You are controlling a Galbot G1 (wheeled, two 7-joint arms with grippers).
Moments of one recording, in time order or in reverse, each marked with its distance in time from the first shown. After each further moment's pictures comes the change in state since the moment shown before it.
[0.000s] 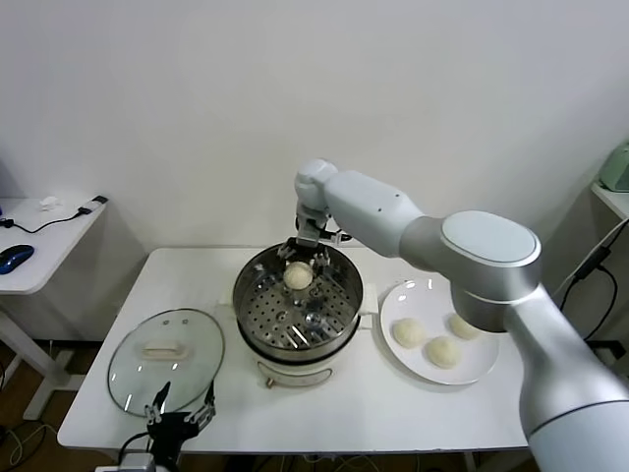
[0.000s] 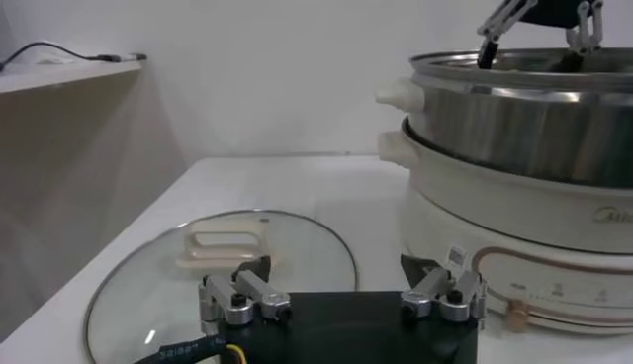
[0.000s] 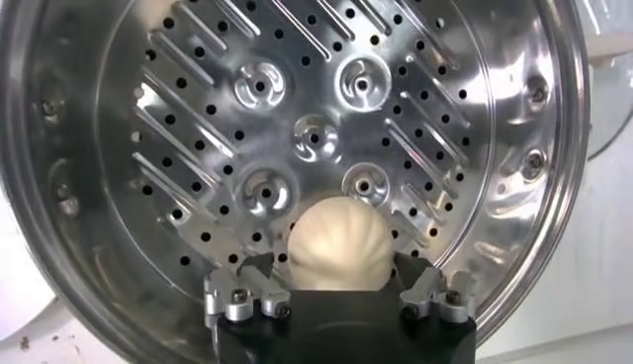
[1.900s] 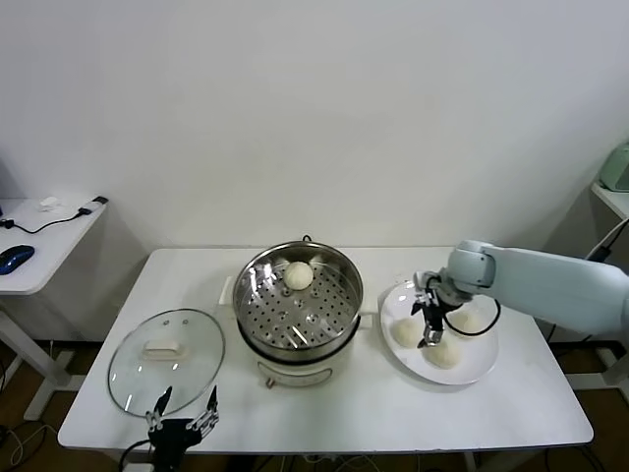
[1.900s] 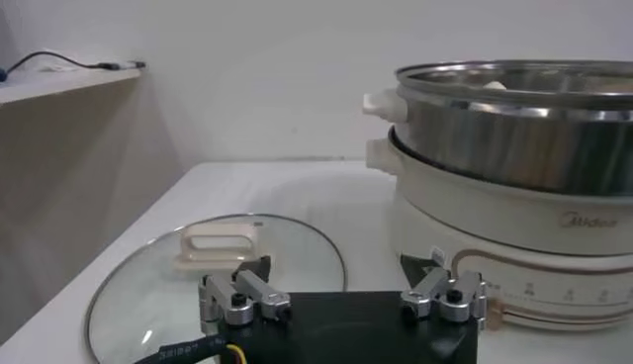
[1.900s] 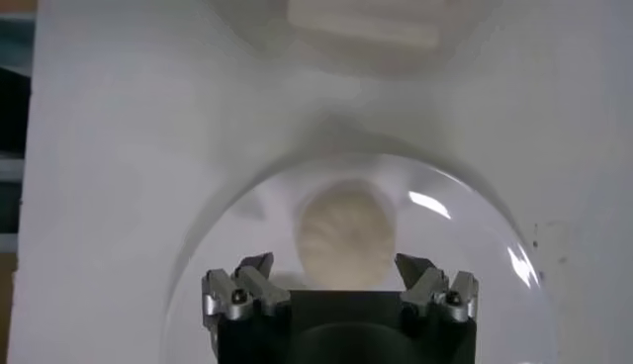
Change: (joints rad) left arm 0.053 -0.019 0.010 -0.045 0.017 -0.016 -0.002; right arm -0.085 -0.732 -0.234 0.647 0.587 -1.155 0.316
